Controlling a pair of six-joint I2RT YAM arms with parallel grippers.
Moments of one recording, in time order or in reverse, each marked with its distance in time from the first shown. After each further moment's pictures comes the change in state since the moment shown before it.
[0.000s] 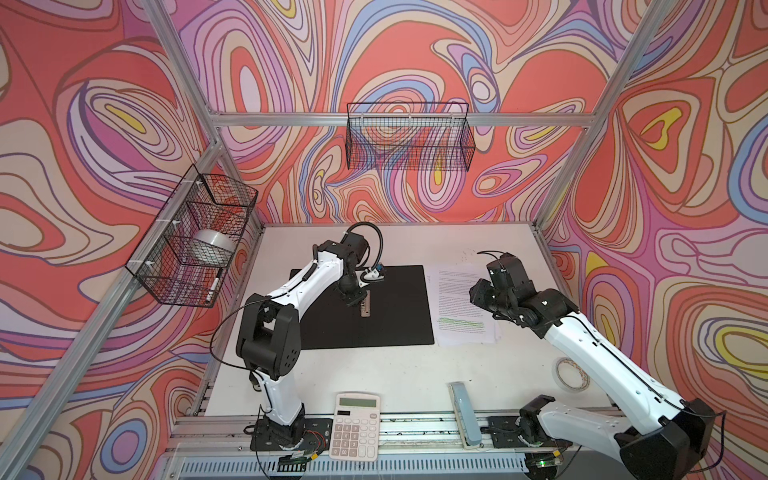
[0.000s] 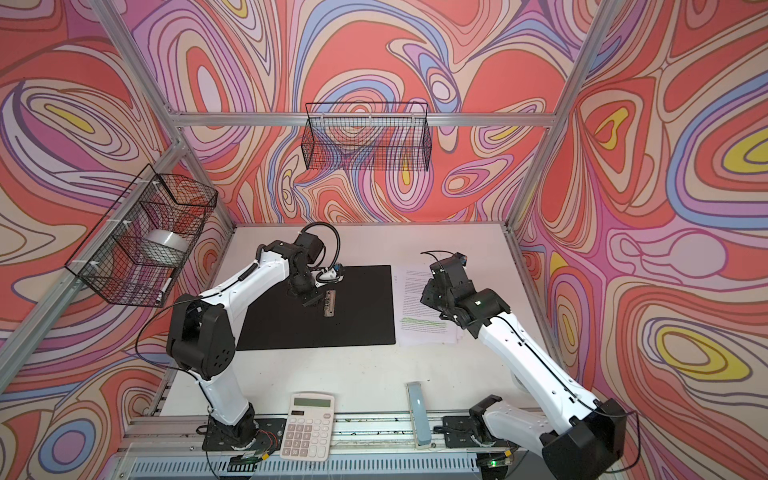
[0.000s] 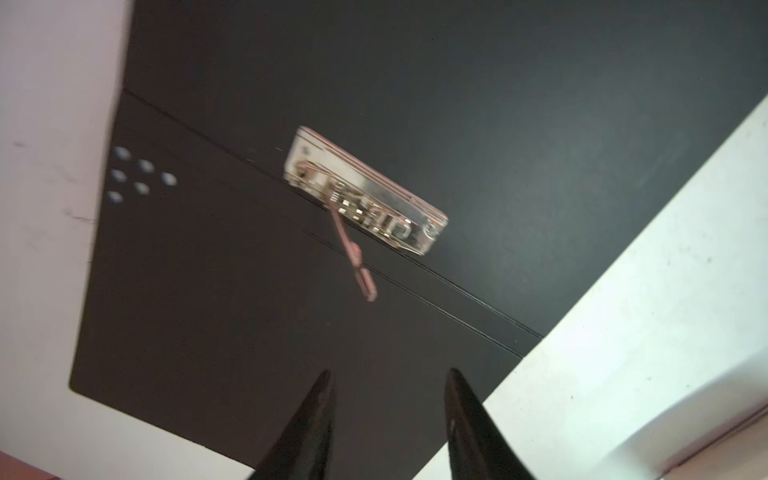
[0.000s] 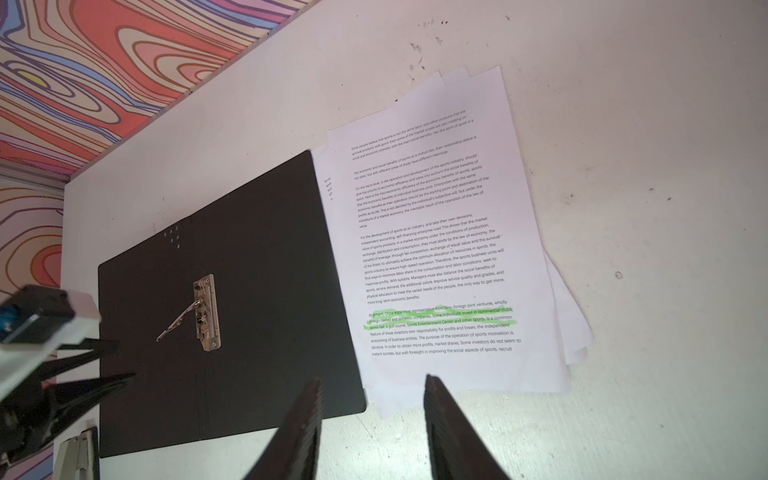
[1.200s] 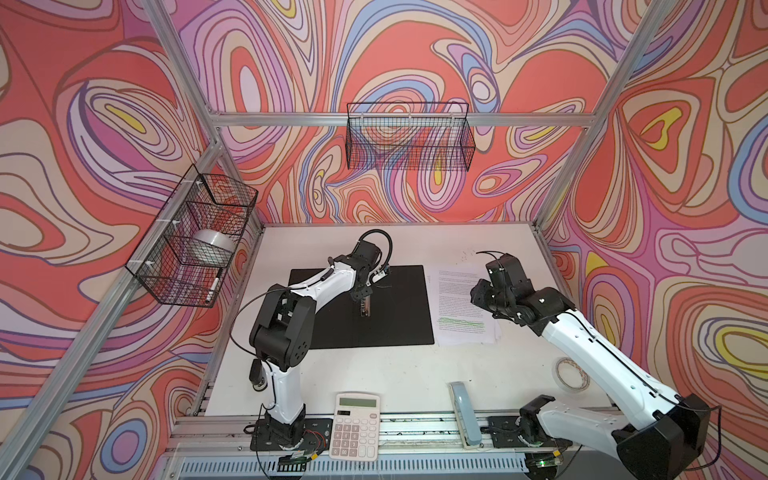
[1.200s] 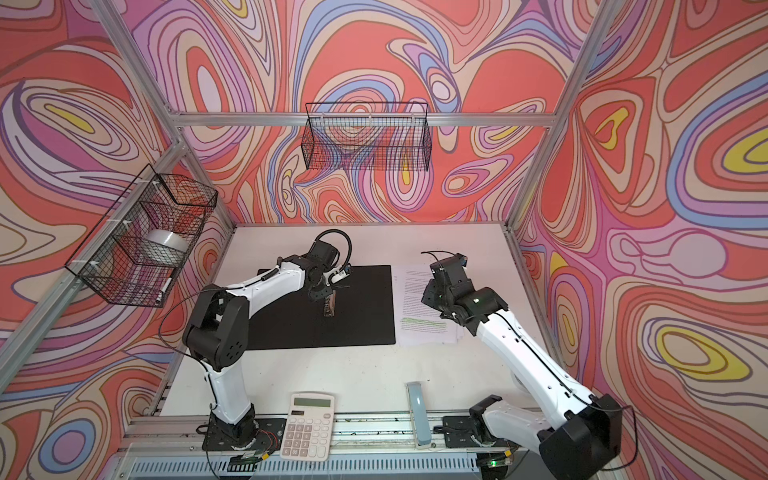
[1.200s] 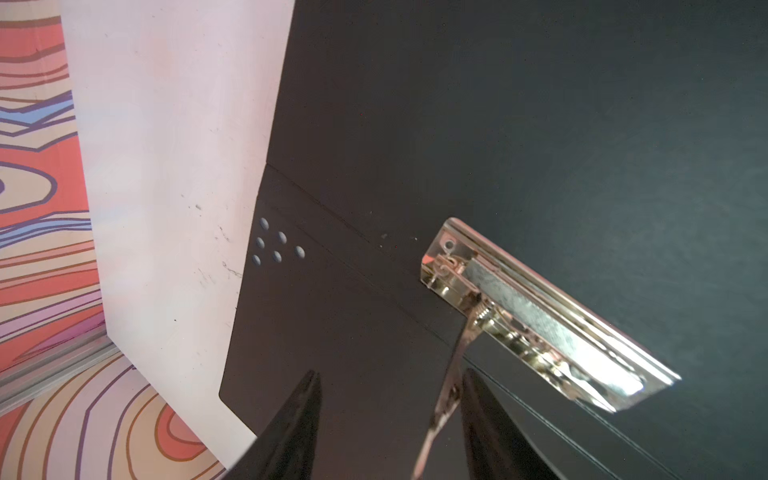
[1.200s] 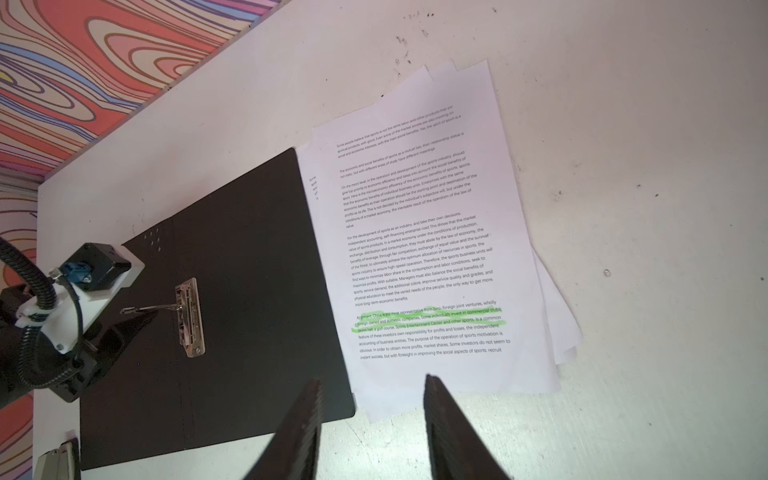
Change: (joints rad) left arm -0.040 0.106 -0.067 0.436 -0.295 0.034; right arm -0.019 0.024 -0.004 -0.001 0.002 -0.008
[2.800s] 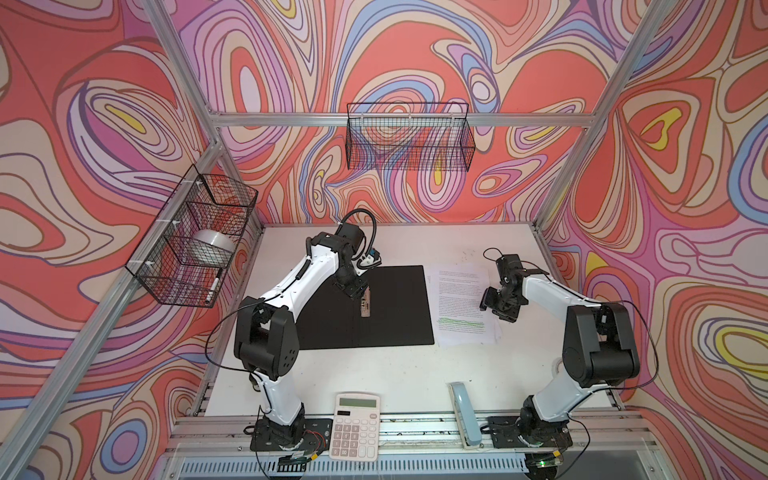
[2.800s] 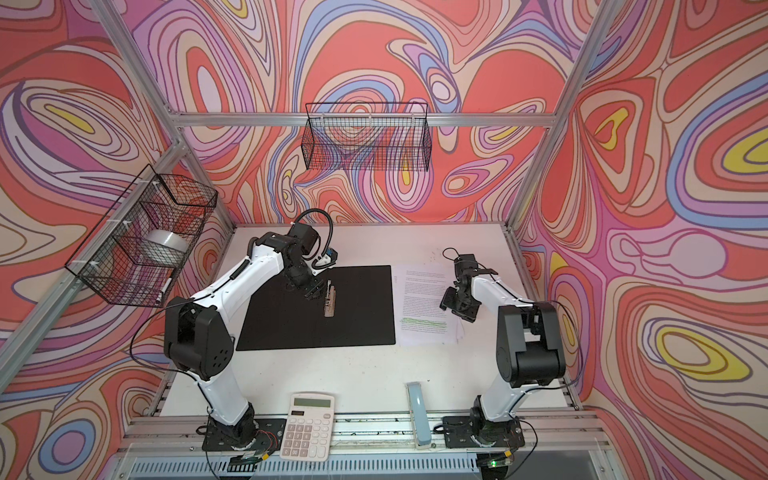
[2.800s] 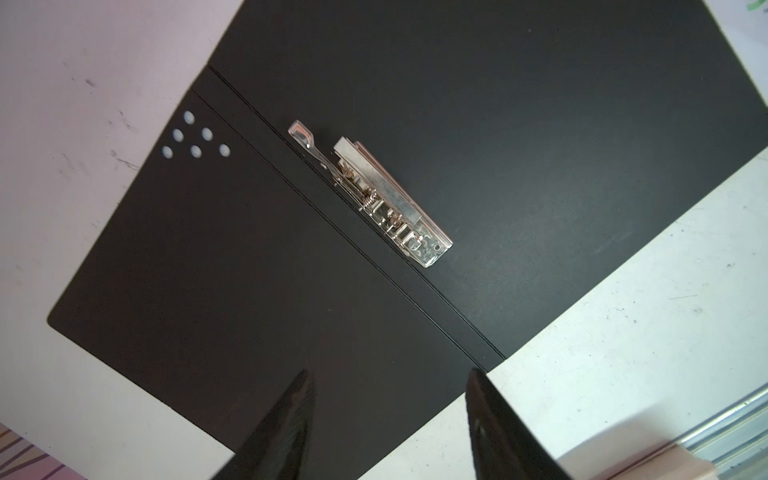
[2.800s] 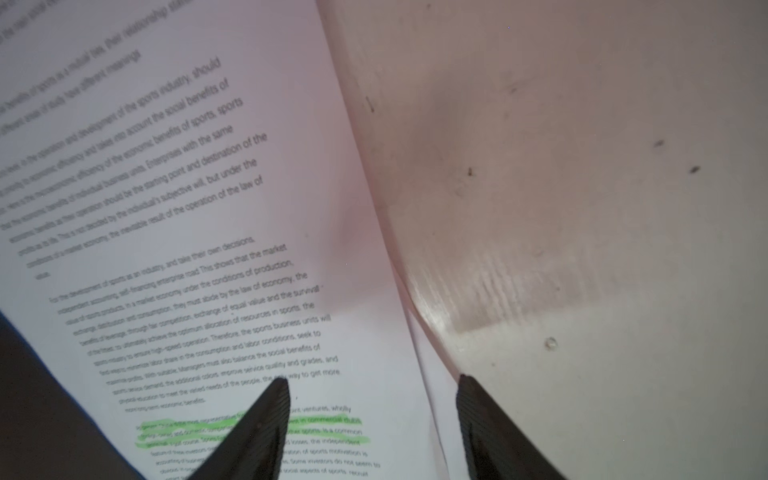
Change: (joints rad) left arm 0.086 -0.111 0.208 -0.501 0.354 -0.296; right arm -0.399 0.542 0.006 0.040 -0.236 -0.275
